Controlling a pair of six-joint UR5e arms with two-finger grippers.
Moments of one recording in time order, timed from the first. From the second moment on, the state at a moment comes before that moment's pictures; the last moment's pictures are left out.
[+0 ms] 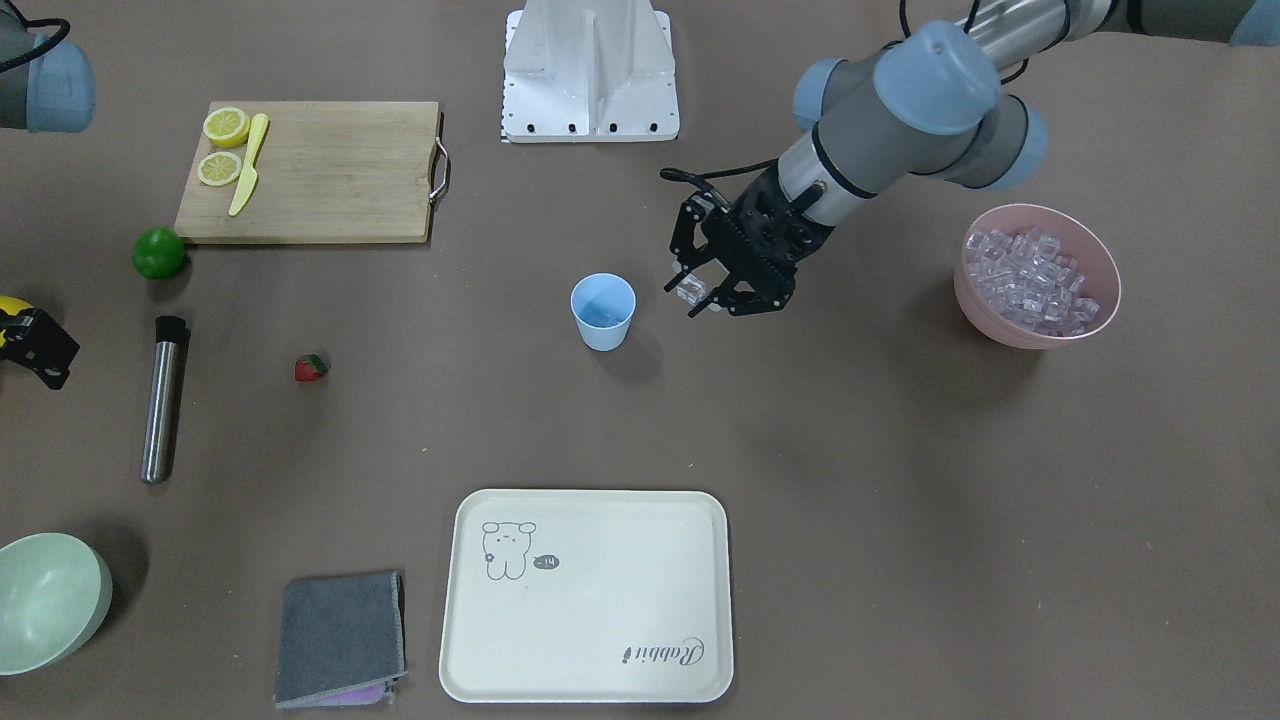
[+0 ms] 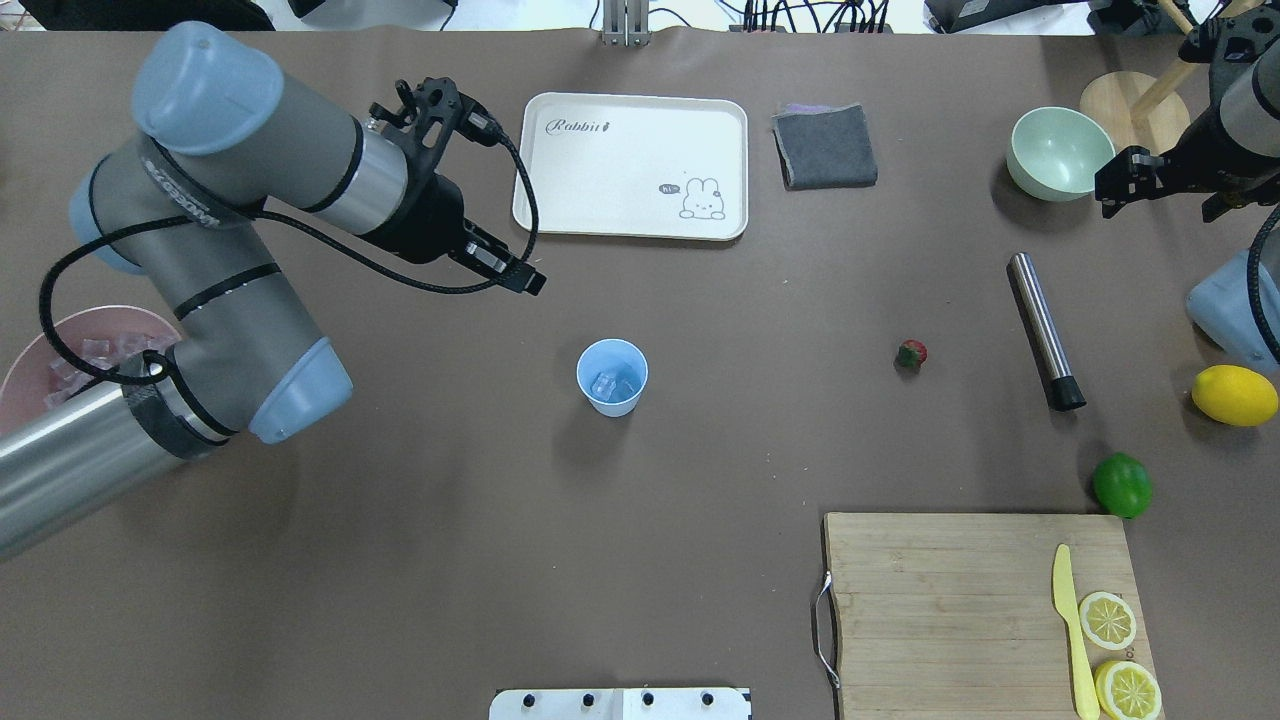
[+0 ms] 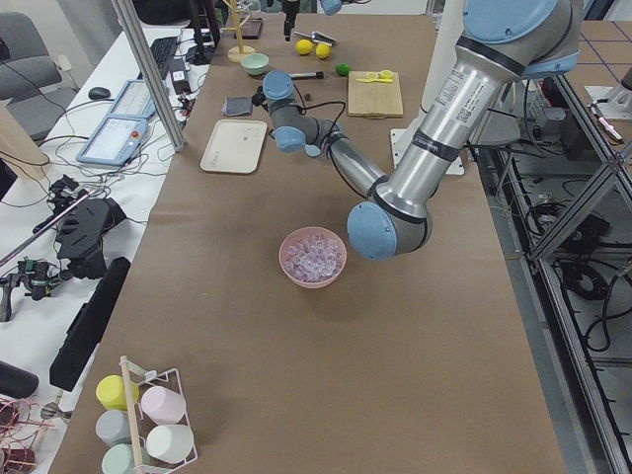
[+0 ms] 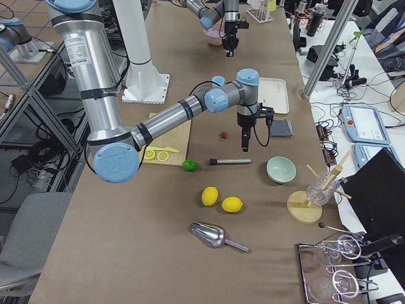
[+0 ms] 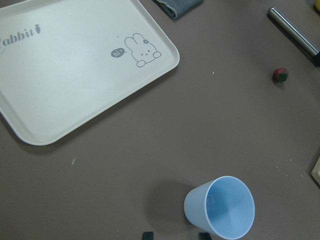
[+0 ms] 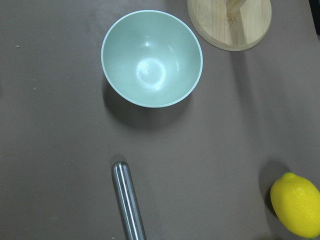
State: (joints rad) left arm -0.74 -2.18 -1.65 -2.15 -2.20 -0.66; right arm 1.12 -1.35 1.85 -1.68 2.02 0.74
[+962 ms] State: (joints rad) left arm -0.57 -2.24 -1.55 -2.24 -1.96 -0.70; right arm 1.12 -1.36 1.85 -1.68 2.02 0.74
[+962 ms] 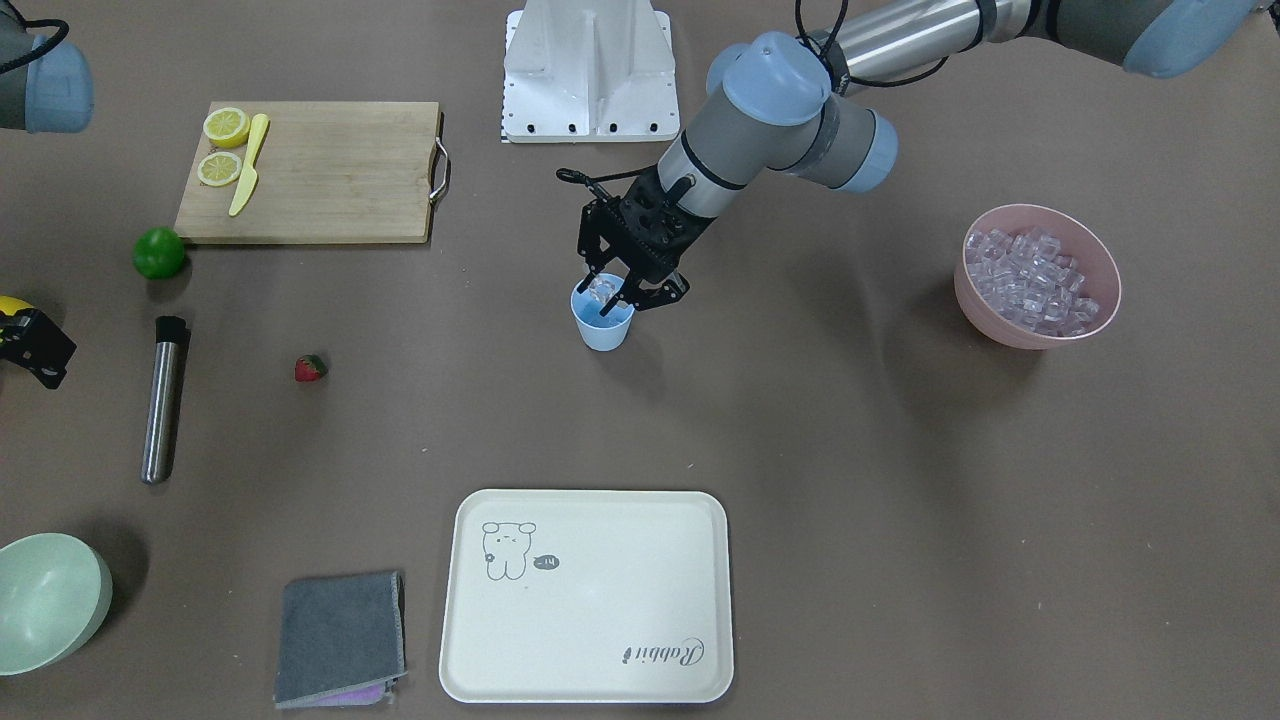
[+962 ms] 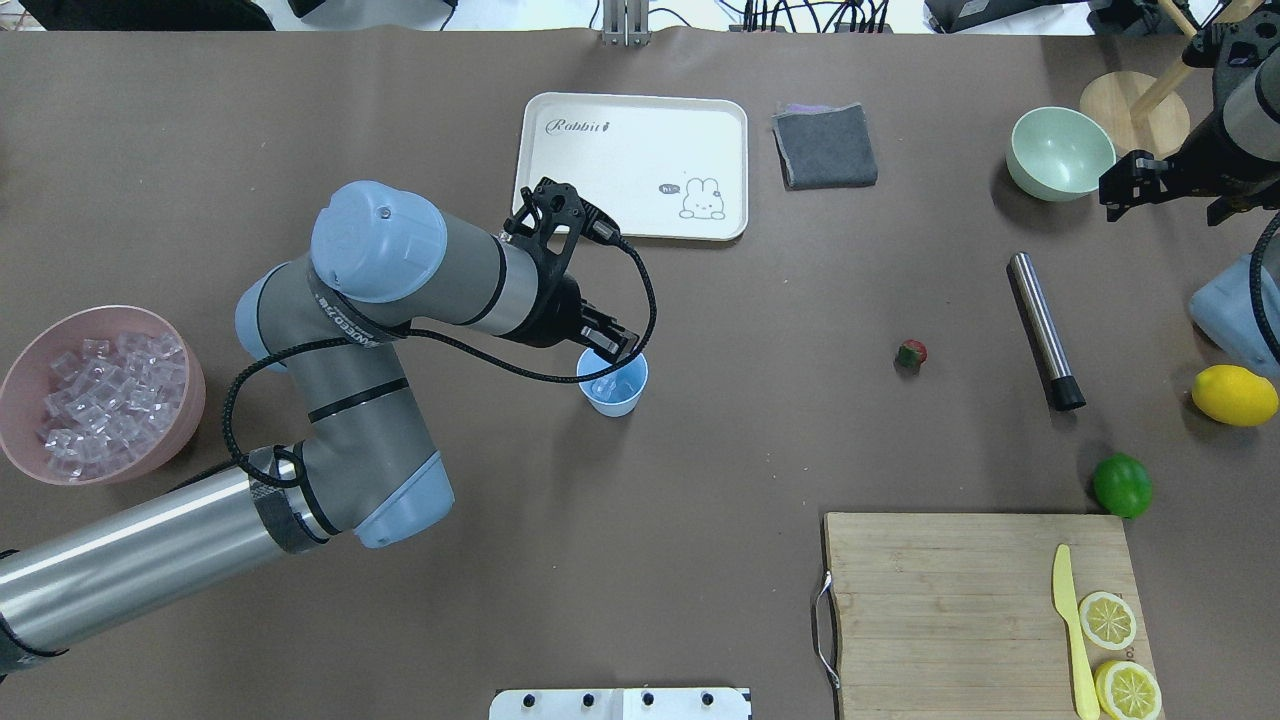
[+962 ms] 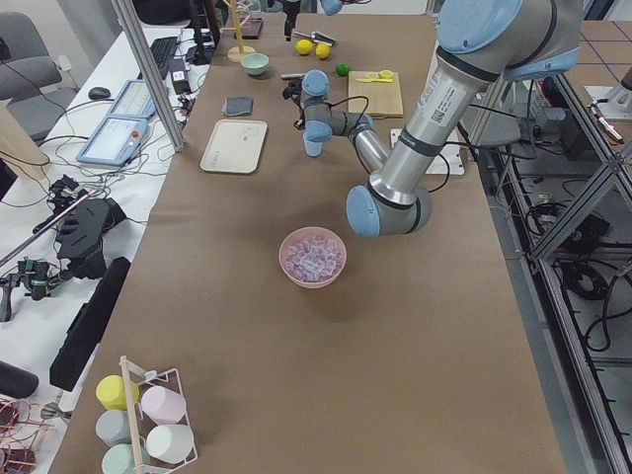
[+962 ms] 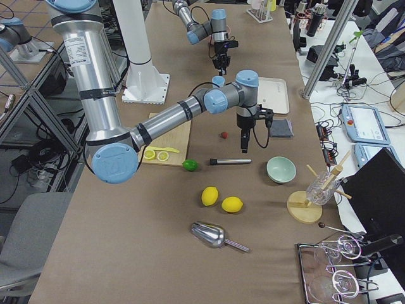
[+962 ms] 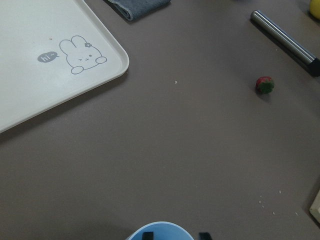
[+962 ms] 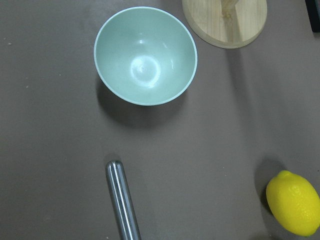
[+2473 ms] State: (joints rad) left arm -0.58 -2.13 -1.66 -2.28 -1.96 -0.70; right arm 1.12 -1.35 1.87 -1.68 2.02 0.74
